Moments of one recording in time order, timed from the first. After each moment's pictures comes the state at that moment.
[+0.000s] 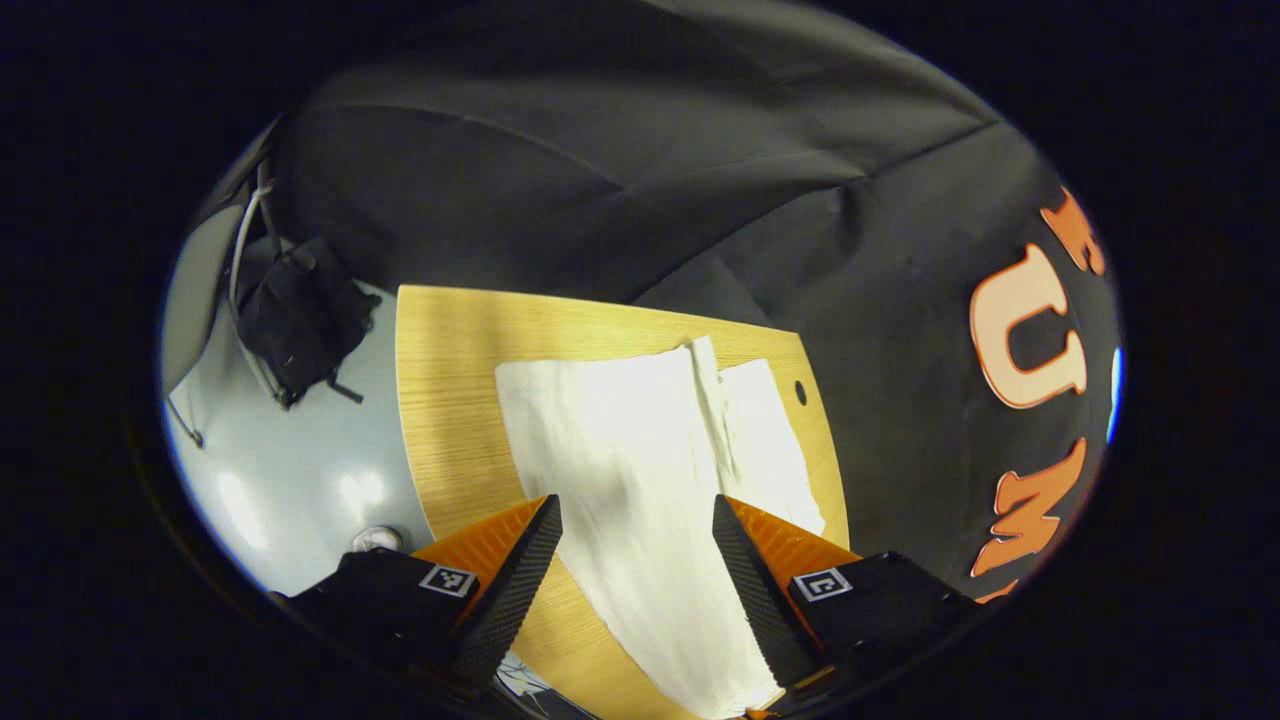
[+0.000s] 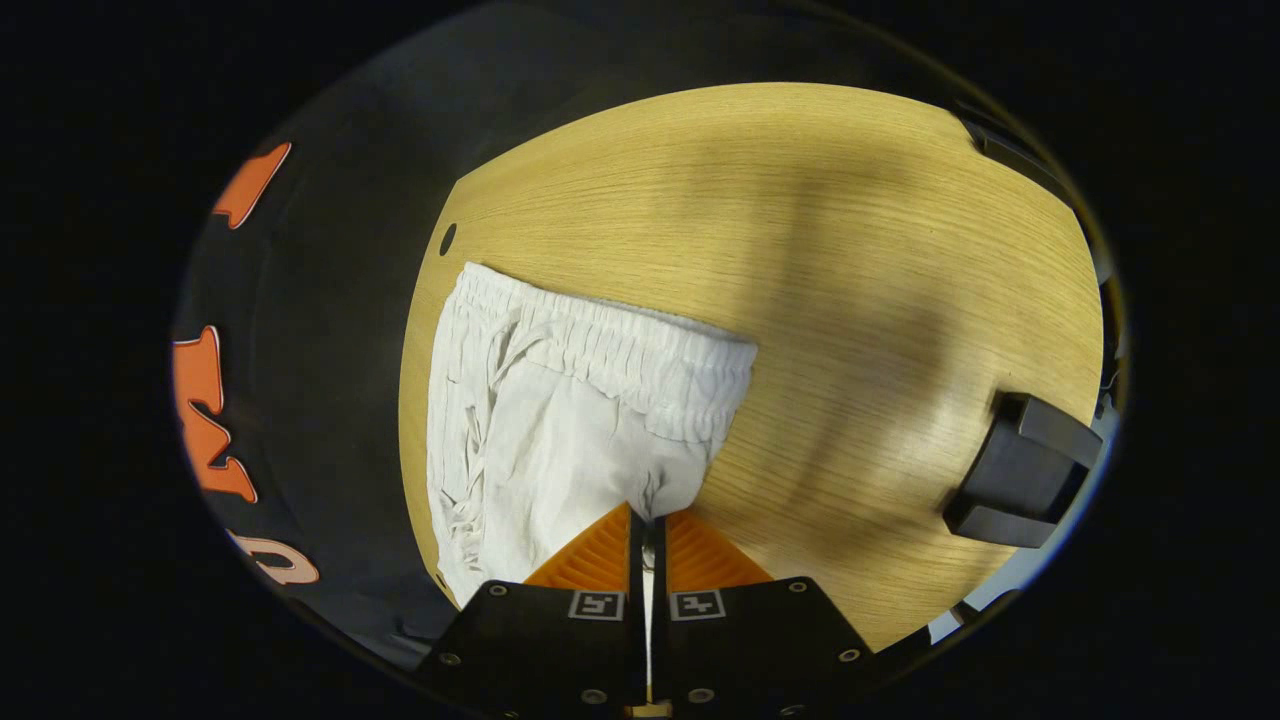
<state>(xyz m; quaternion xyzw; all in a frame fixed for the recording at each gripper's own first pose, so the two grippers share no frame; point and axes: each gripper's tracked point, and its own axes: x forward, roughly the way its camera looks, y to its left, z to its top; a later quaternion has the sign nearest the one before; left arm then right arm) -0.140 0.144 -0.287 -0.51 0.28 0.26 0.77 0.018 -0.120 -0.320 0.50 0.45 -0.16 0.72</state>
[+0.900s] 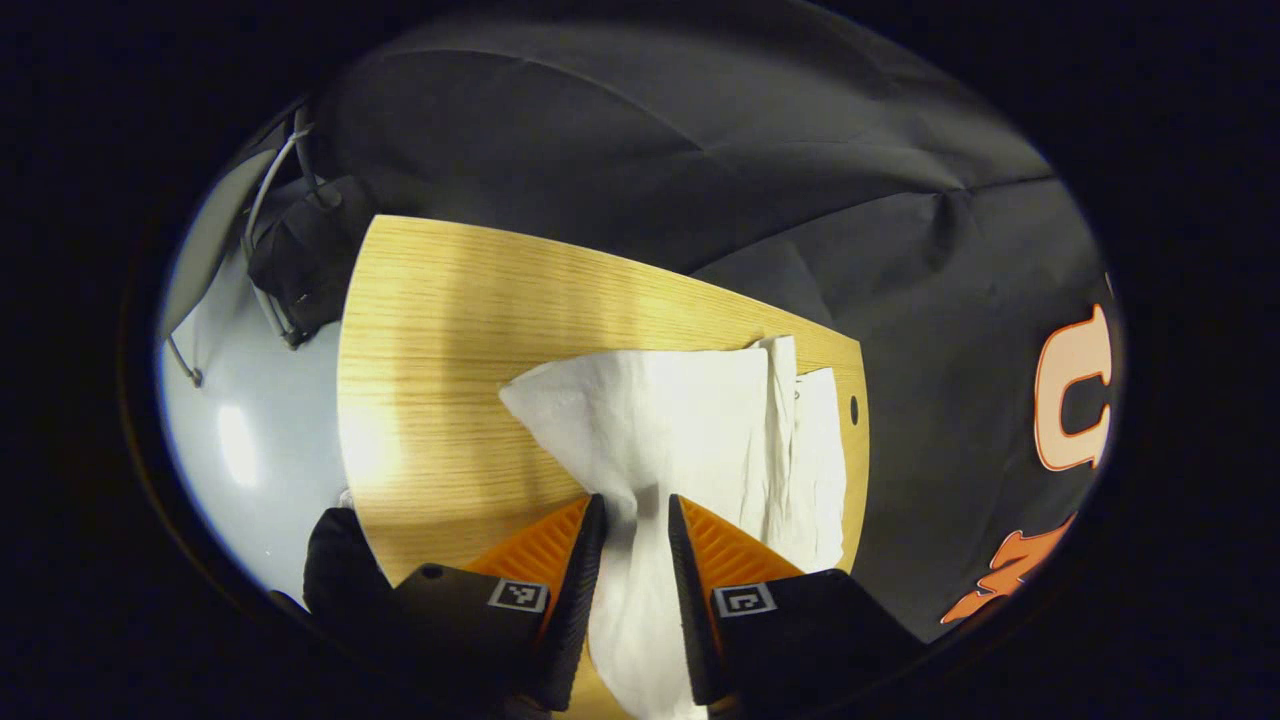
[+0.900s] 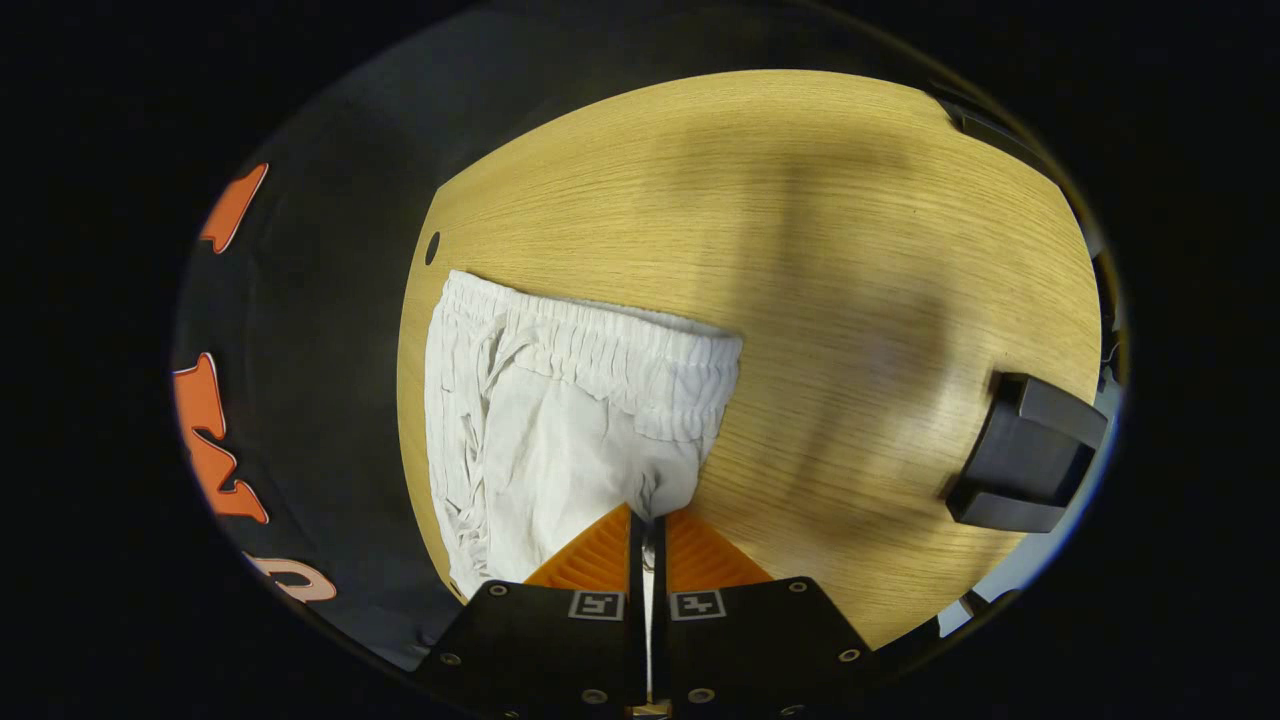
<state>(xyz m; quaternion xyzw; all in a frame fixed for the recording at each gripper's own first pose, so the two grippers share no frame) -0.119 0.151 -0.325 -0.55 0.32 0.28 0.72 0.019 -0.119 -0.322 0.51 0.46 -0.18 0.71</state>
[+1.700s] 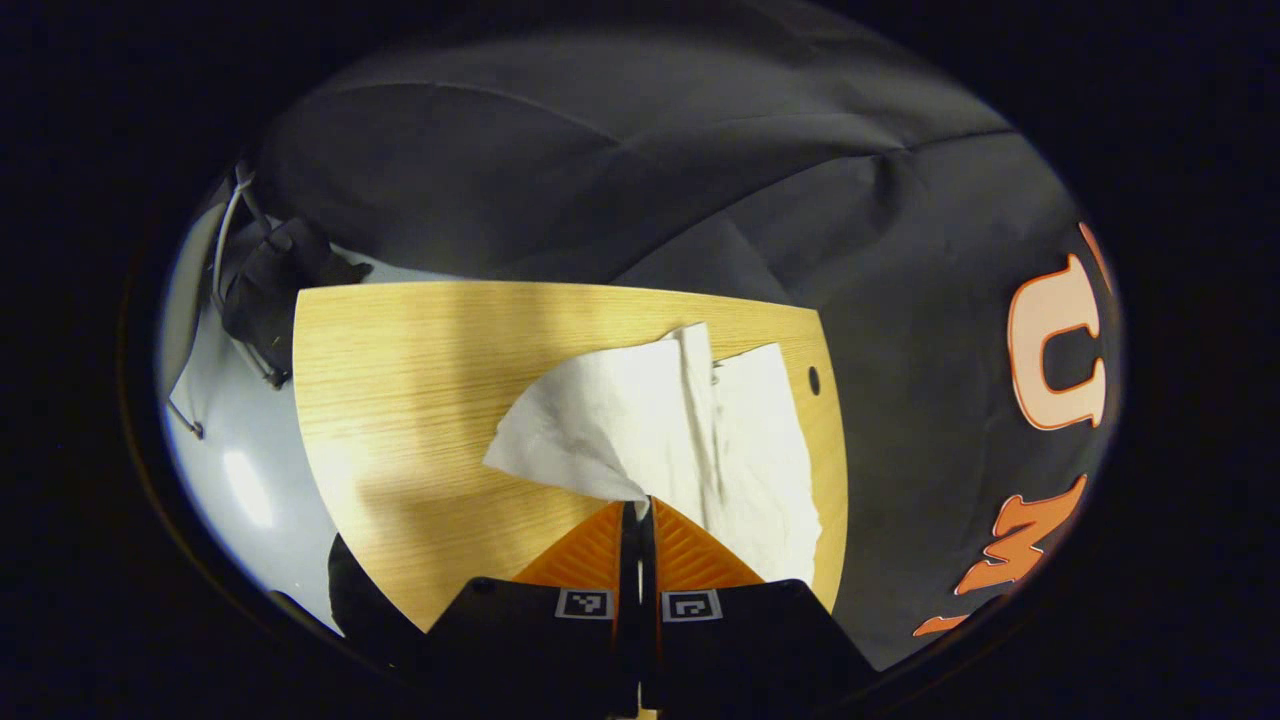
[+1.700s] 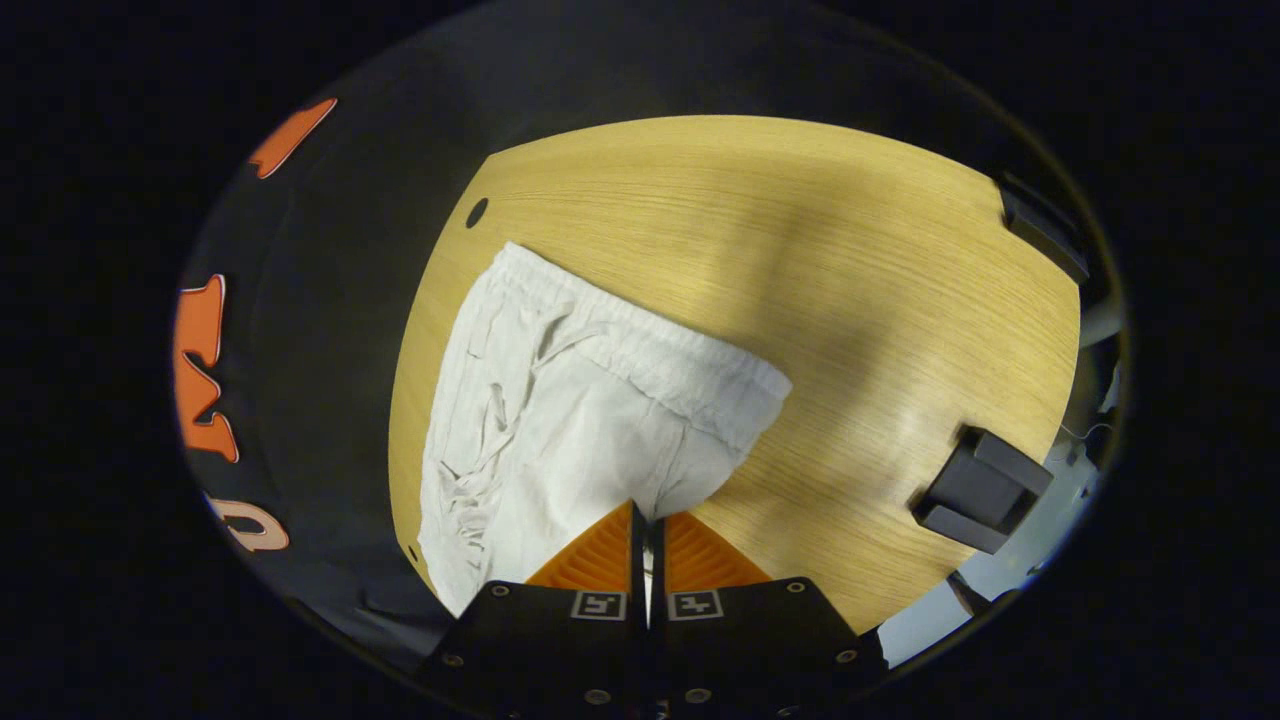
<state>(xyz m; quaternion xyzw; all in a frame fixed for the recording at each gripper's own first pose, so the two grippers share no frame) -0.078 0.141 -0.254 -0.51 0.33 0.23 0.76 0.026 -0.117 -0.273 0.44 0.48 -0.13 0.75</state>
